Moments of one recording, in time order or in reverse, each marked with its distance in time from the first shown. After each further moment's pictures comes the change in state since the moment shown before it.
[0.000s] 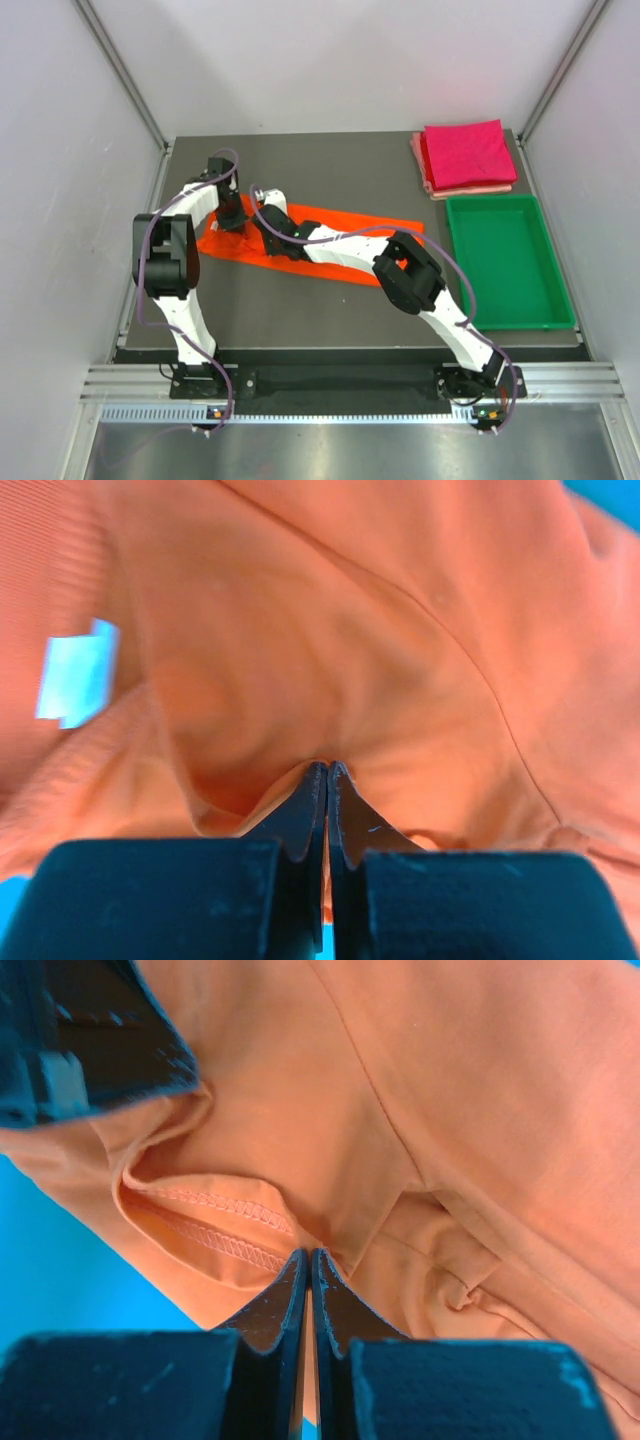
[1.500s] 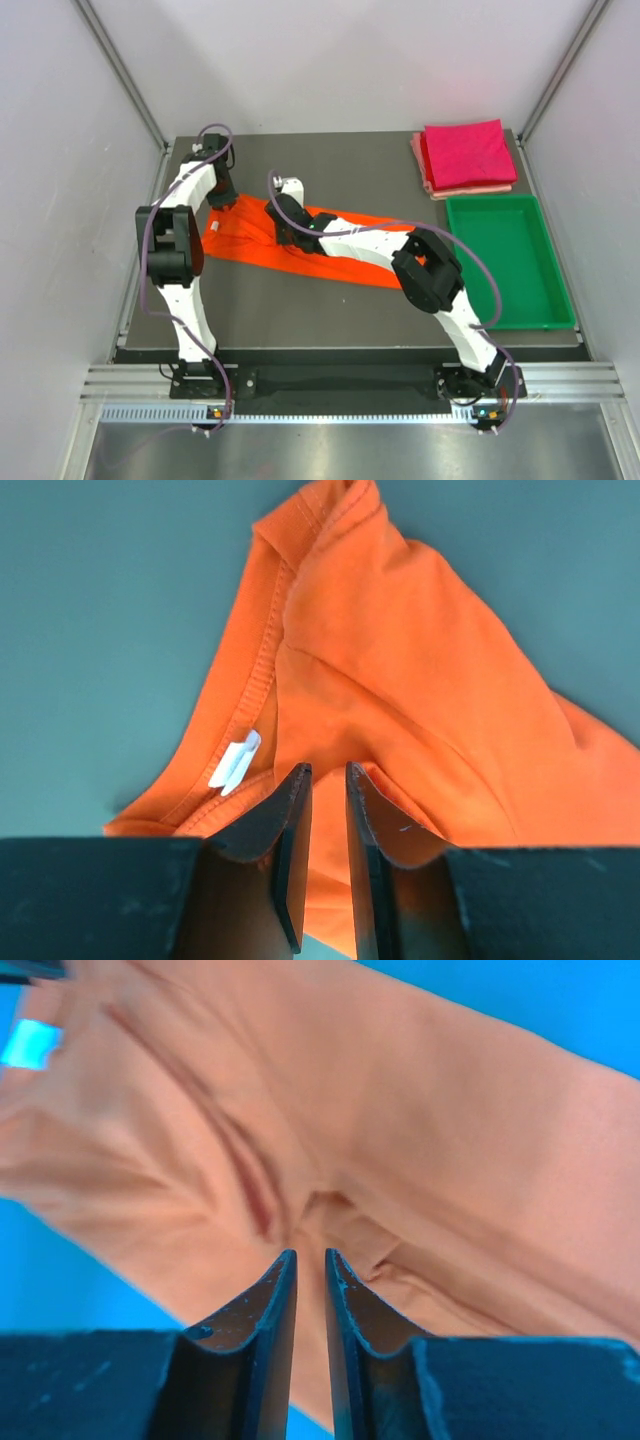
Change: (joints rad) left arm 0.013 0.123 0.312 -0.136 -0.247 0.003; right arm -0.048 -0.130 -0.132 0.031 0.064 0.066
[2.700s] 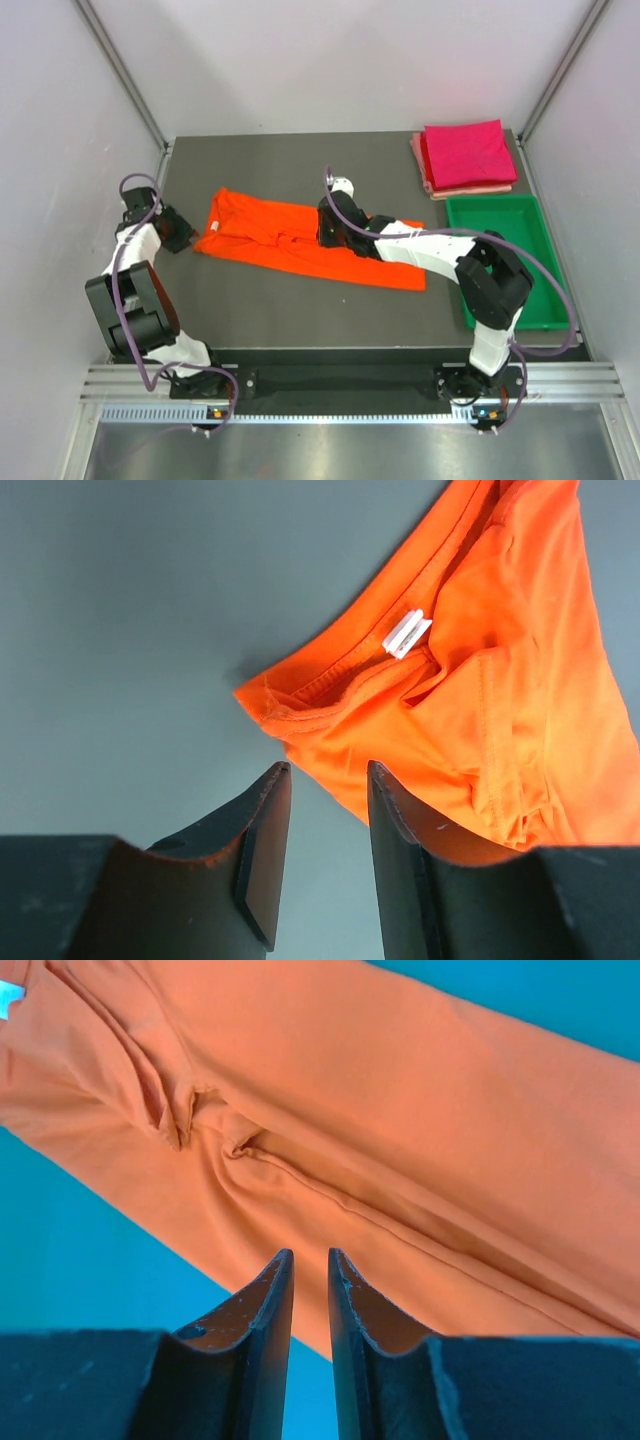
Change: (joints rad) left arm 0.404 -0.527 -0.667 0.328 0.426 -0.097; right arm -0.118 -0.426 -0.506 0.113 -0.150 -0.003
